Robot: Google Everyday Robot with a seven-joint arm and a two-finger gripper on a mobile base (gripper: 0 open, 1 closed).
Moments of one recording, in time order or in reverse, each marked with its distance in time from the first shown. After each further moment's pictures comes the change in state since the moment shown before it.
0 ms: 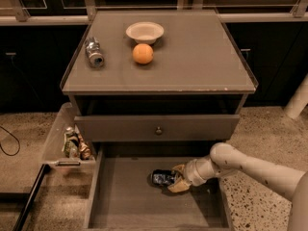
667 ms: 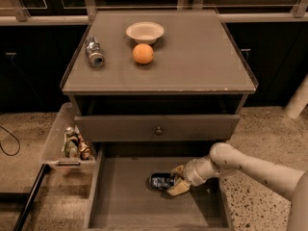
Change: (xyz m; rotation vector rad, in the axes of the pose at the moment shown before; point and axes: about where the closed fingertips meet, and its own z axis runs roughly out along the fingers) arm 0.000 0.000 0.000 0.000 0.000 0.000
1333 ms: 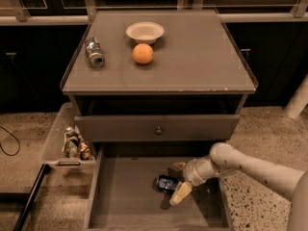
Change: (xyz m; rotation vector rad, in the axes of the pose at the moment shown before) arm 0.000 0.000 0.000 0.000 0.000 0.000
